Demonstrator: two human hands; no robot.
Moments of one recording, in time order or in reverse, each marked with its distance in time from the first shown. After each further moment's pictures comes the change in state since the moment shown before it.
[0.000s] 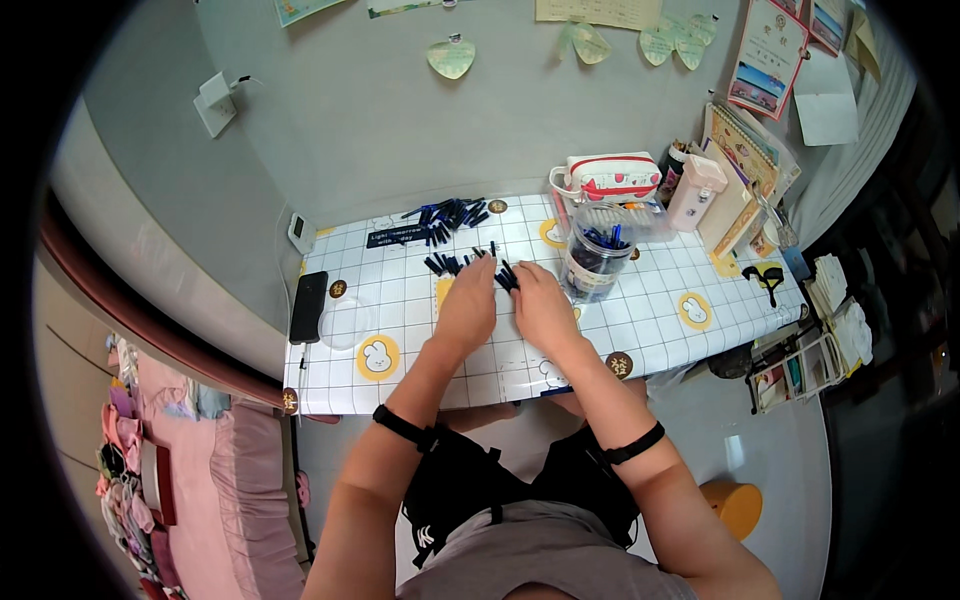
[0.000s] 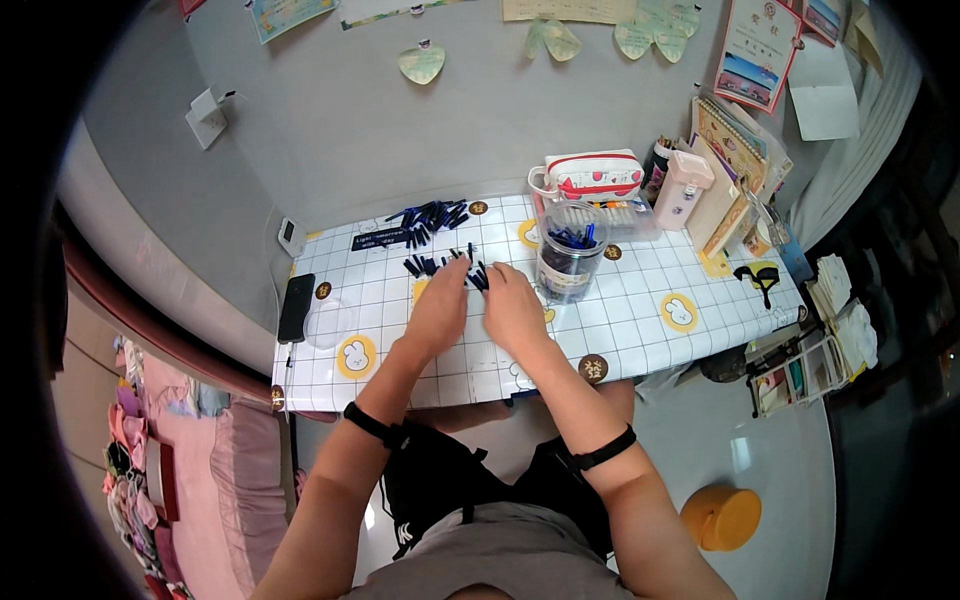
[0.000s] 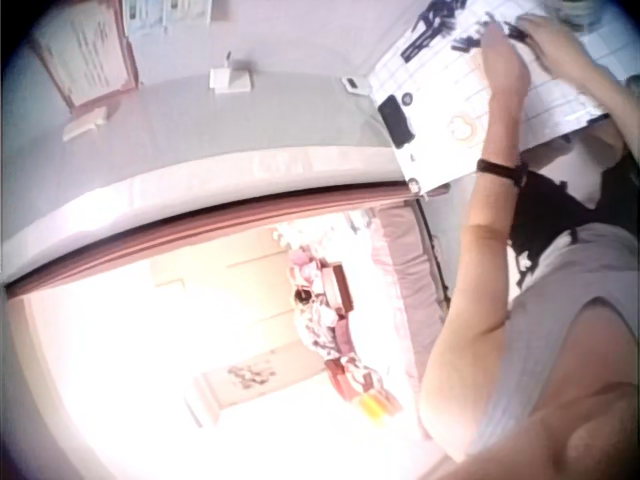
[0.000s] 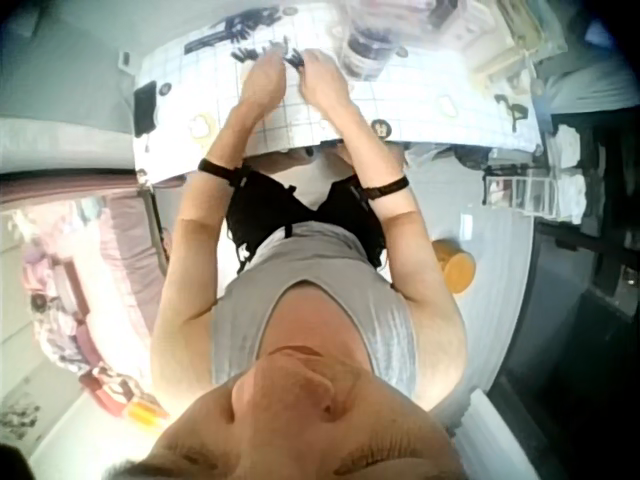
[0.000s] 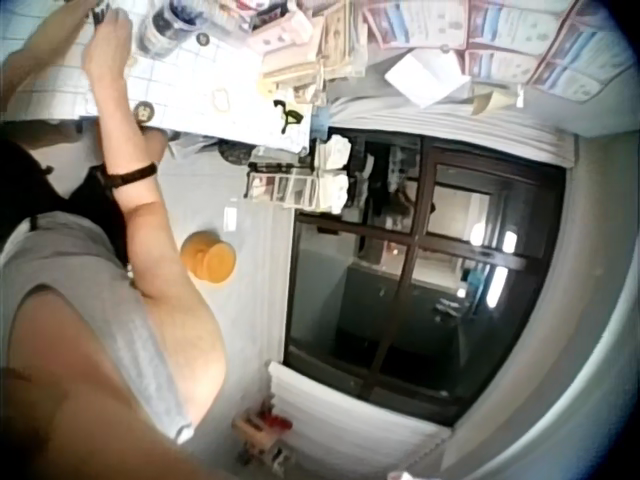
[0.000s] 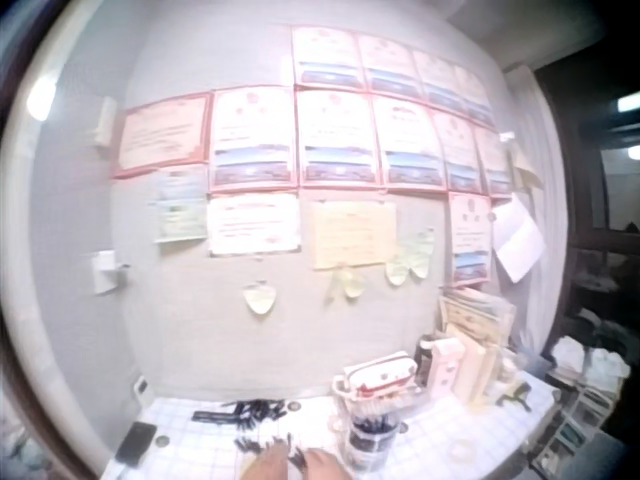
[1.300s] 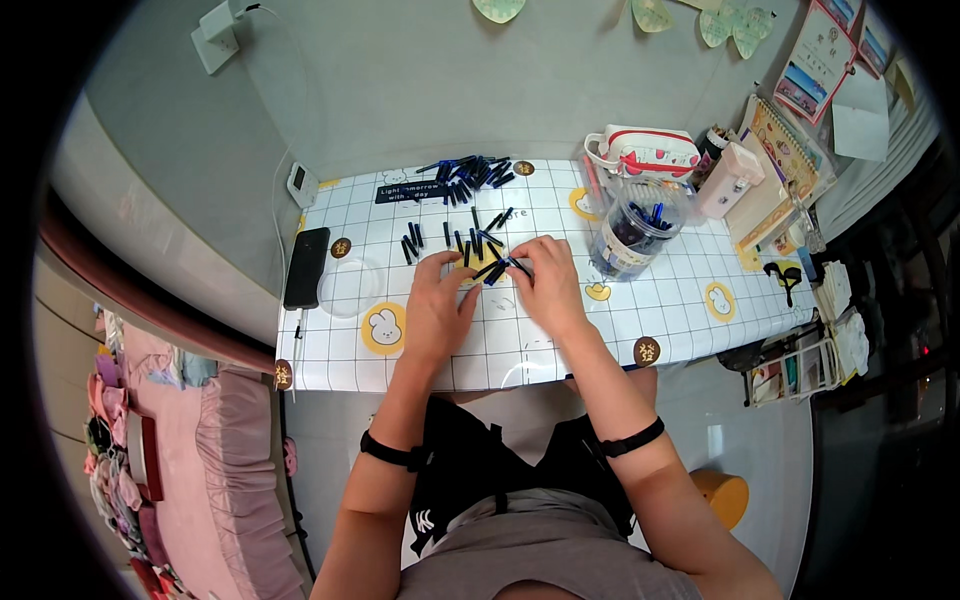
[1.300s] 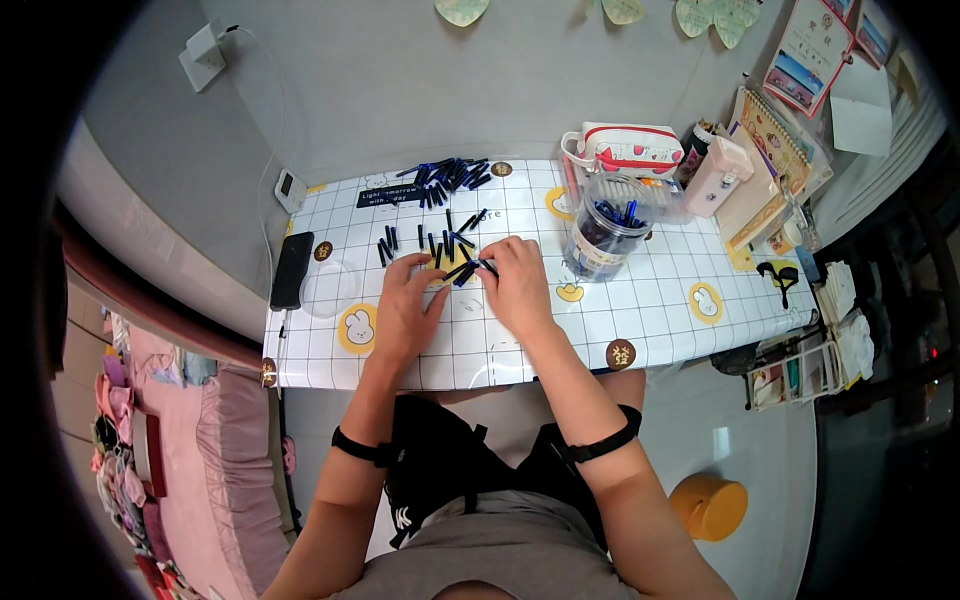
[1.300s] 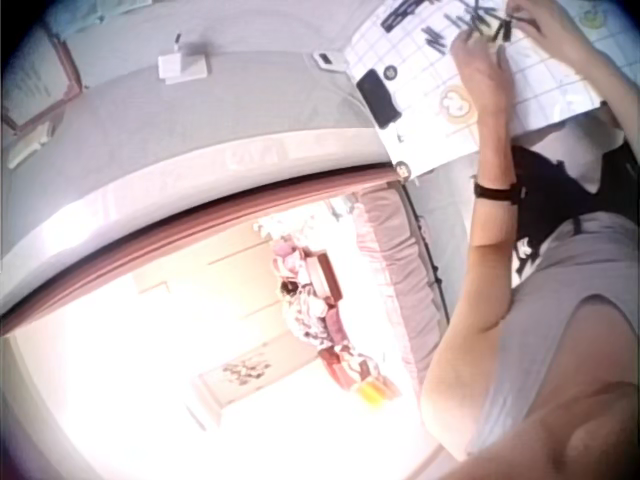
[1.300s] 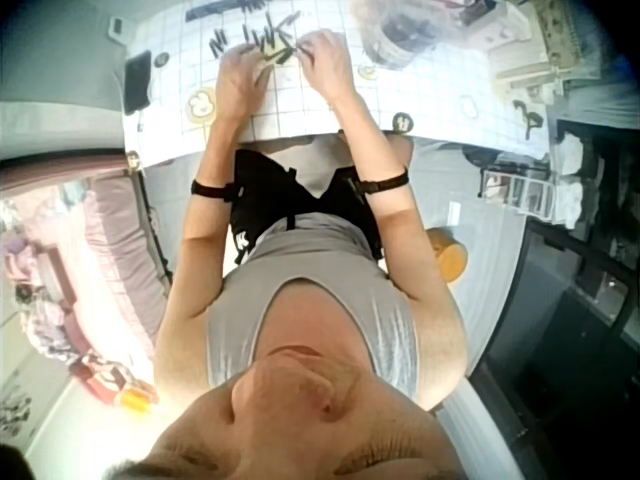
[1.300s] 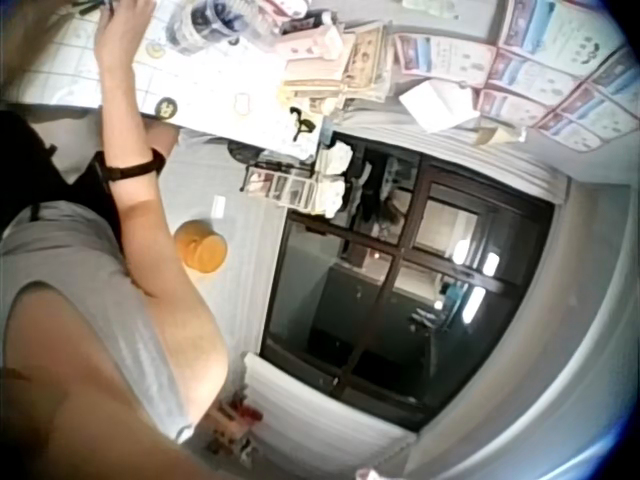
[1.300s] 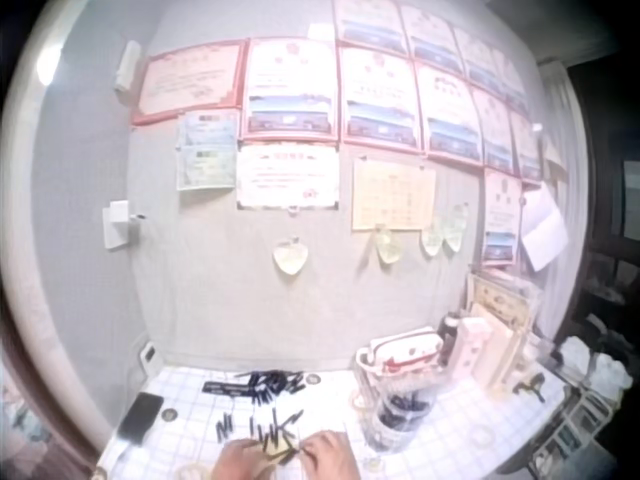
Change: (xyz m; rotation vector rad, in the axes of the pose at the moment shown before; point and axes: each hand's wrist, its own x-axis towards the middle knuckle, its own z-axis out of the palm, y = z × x) left_hand -0.068 -0.019 -0.043 0.007 0.269 -0.071; right_hand 0.005 -0.010 0.038 0.145 0.115 -0.133
